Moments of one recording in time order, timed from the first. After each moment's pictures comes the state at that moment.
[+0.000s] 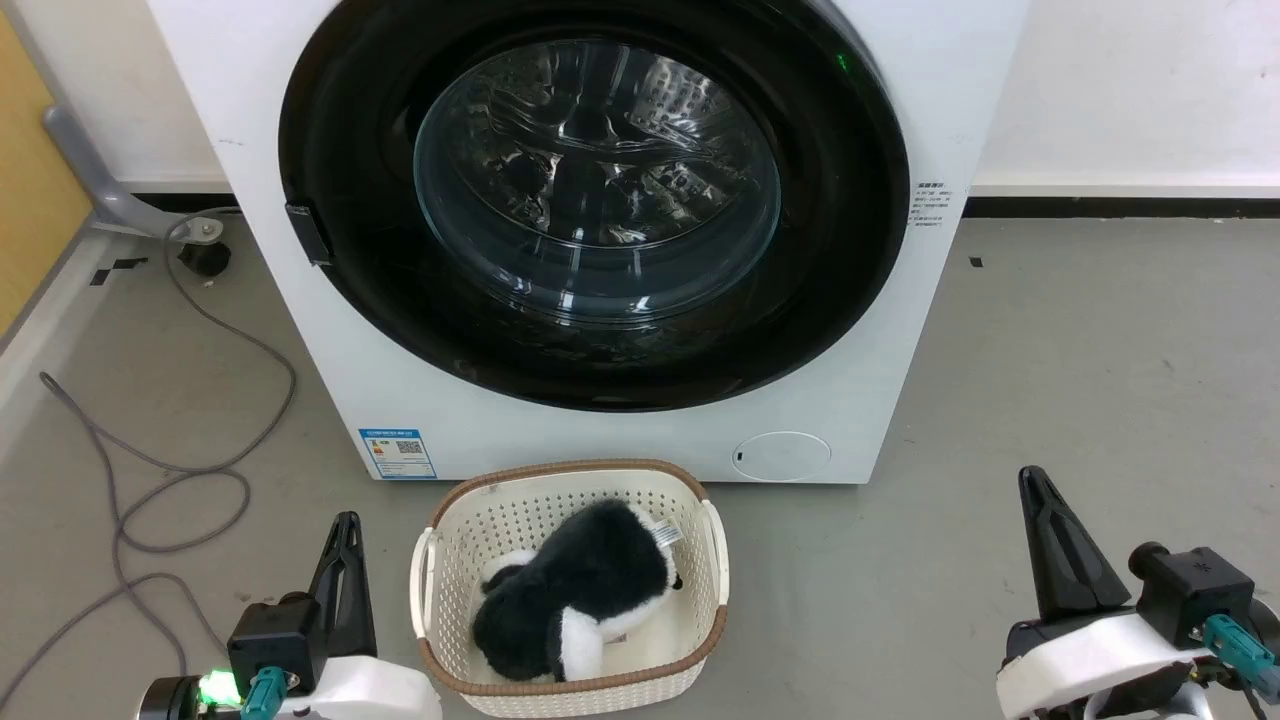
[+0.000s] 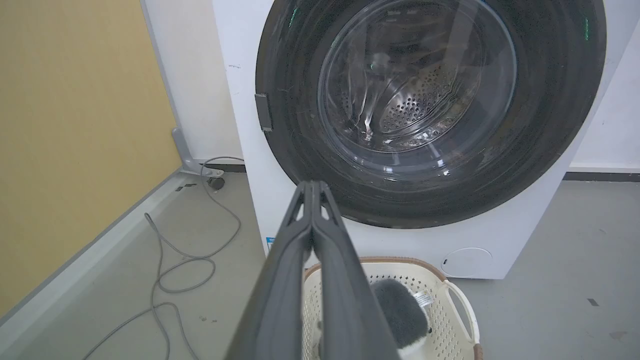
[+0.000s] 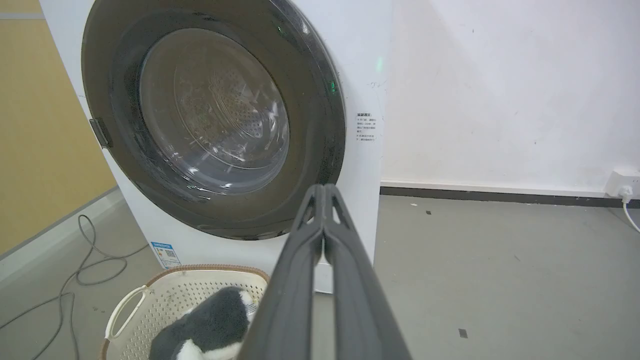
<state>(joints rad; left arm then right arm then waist) 0.04 0.05 0.01 0.06 -0.04 0.09 -0.16 -0.03 -0.05 -0.04 0.10 0.10 0.13 -0.16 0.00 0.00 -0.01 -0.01</state>
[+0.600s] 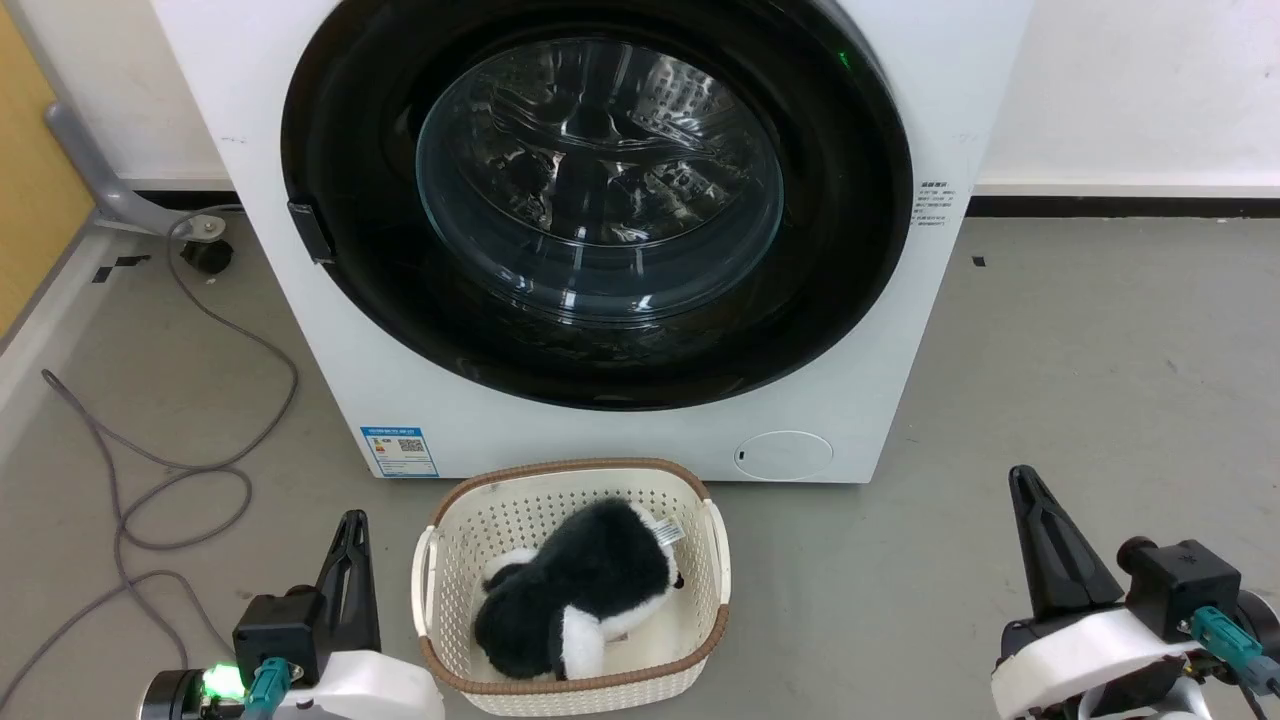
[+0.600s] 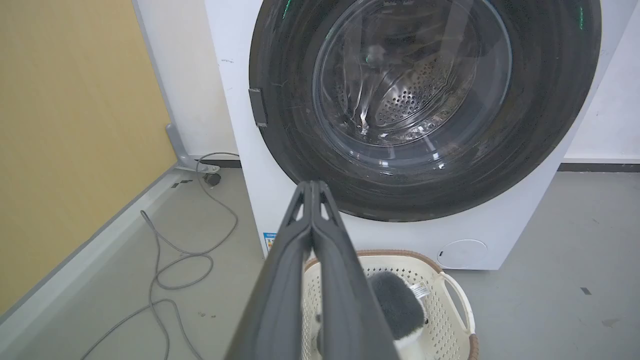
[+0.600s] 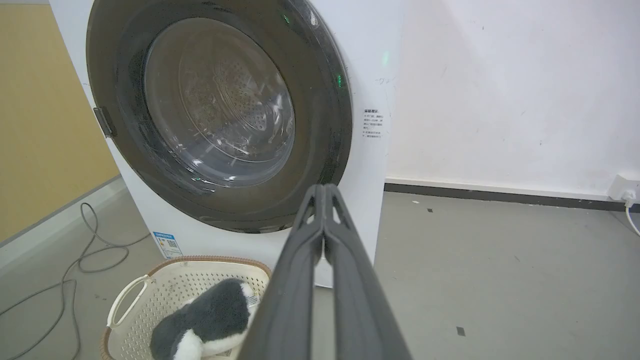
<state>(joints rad) 0.04 0.05 0.00 0.04 -0.03 0.07 -0.12 -0.03 -0.05 -0.03 0.07 0.08 0.13 -0.12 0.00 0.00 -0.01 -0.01</state>
